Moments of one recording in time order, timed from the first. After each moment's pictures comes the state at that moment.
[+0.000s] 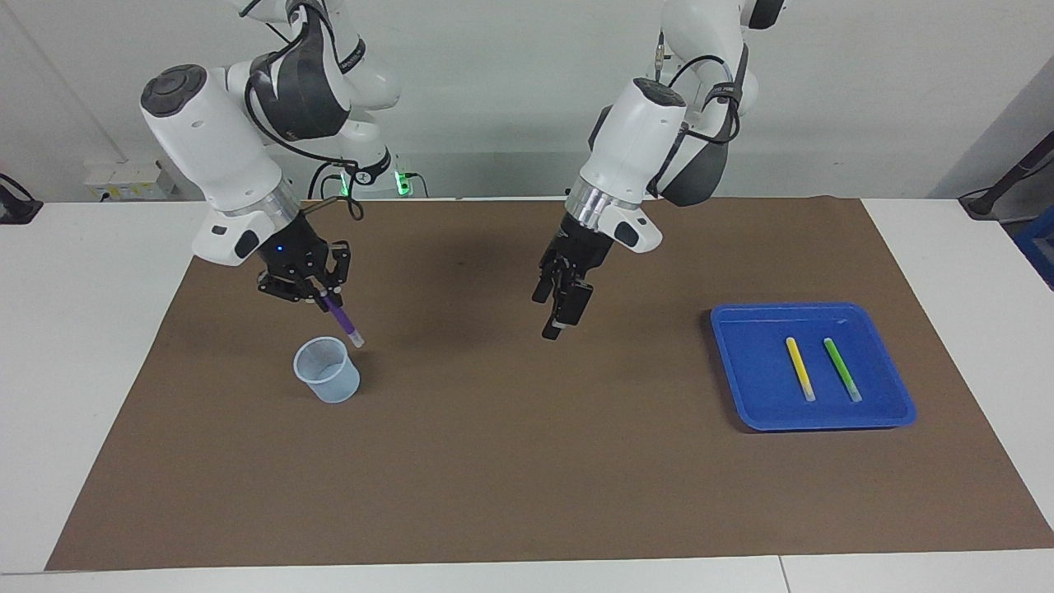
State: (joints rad) left arm -0.45 0.25 -0.14 -1.68 -0.20 2.46 -1.94; right arm -0.08 0.09 0.14 -1.73 0.07 1.91 -0.31
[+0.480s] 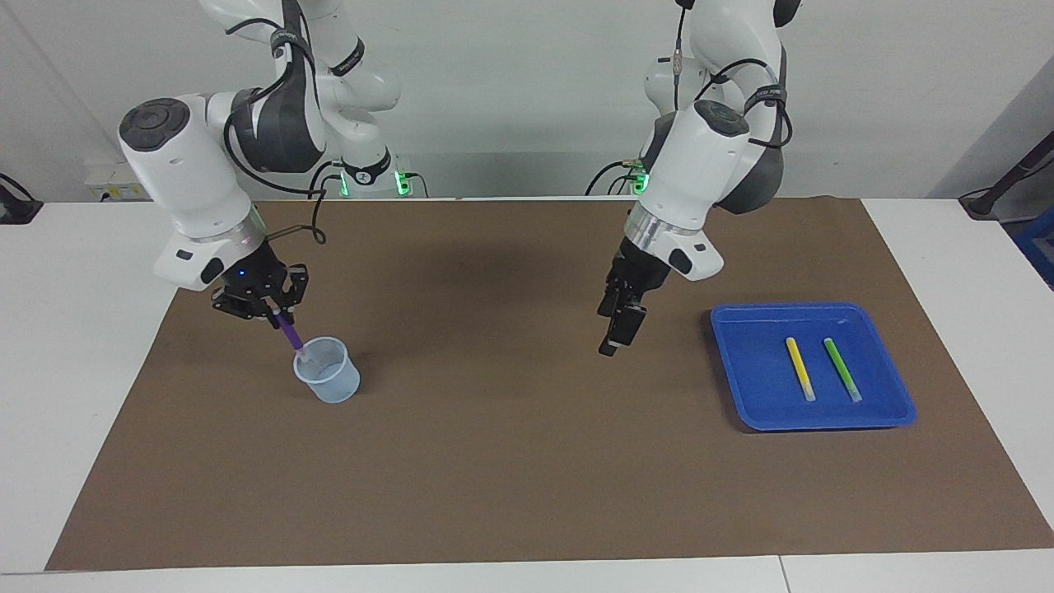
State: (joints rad) left arm -0.31 0.24 -0.13 -1.68 -0.20 2.27 -1.59; right arm -0.15 0.14 0.14 -1.76 0.00 1.97 -0.37
